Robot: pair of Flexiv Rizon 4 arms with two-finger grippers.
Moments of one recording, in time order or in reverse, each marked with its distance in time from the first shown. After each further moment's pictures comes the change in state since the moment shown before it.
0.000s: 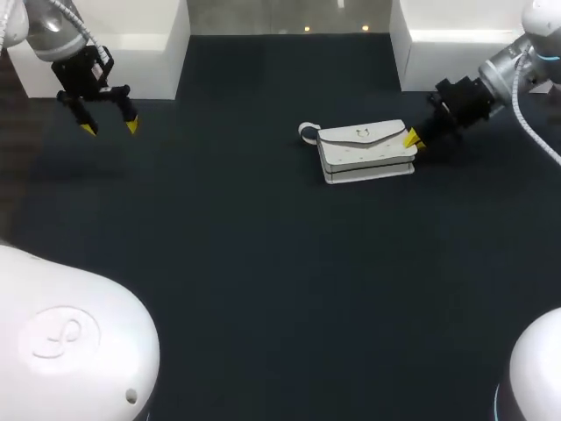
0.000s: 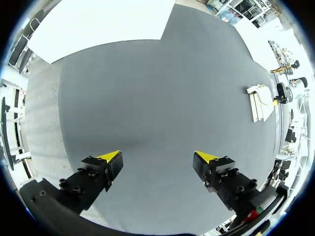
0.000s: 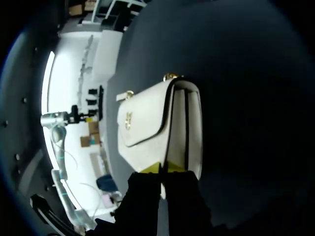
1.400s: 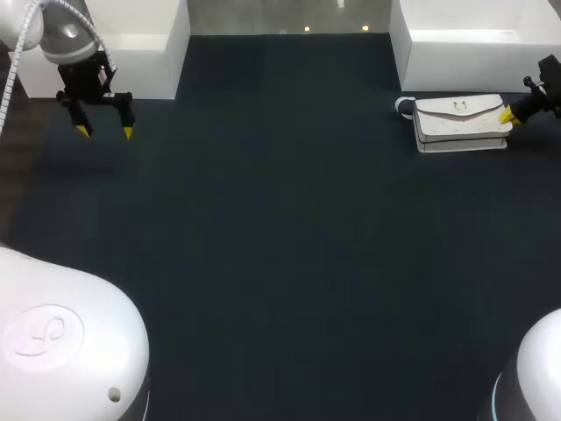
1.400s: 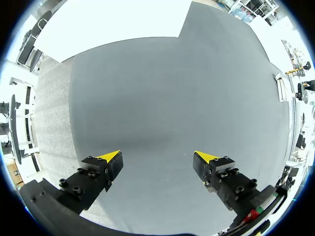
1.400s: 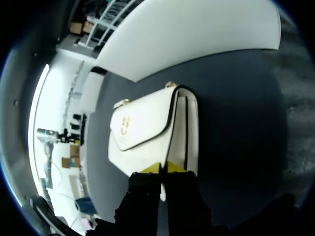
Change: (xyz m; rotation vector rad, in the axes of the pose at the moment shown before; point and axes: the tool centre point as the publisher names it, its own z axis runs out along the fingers) left arm -0.019 -0.011 0.014 -0.023 -0.118 -0.035; right arm -0.130 0.036 -0.175 -0.297 -0.176 -0.024
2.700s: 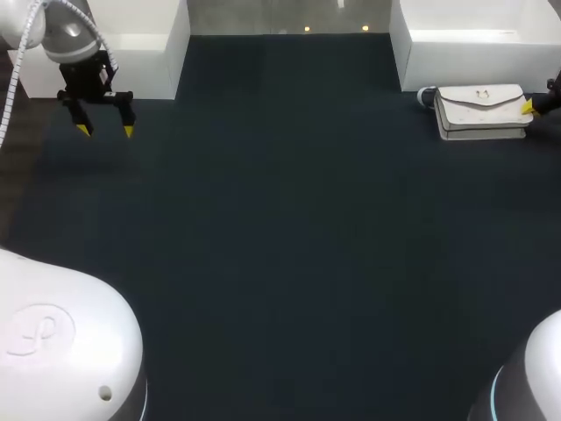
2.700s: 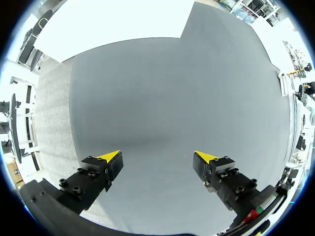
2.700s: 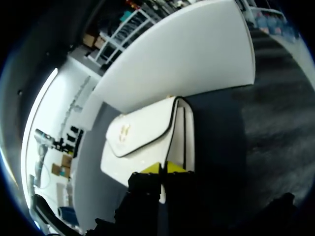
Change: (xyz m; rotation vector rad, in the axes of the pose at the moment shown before) left arm -0.001 -0.004 0.002 -0.002 -0.003 -0.008; right arm -0.058 0.048 -0.030 -0.271 -0.023 -0.105
